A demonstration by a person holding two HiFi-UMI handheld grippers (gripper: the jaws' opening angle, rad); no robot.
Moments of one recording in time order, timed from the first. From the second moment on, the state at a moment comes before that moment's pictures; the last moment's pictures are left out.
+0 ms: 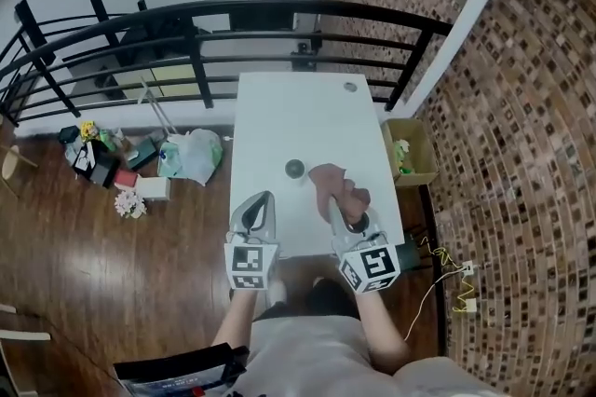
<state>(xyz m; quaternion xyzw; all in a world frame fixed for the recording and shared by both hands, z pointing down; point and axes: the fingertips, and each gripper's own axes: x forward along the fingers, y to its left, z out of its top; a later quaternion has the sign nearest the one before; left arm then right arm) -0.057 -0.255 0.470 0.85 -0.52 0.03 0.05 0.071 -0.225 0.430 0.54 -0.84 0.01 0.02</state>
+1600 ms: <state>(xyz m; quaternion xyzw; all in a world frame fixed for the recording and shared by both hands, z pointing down) 0.028 -0.406 0.750 0.81 -0.50 0.23 0.18 0.160 -0.340 0.587 0.55 -0.81 0.17 0.07</state>
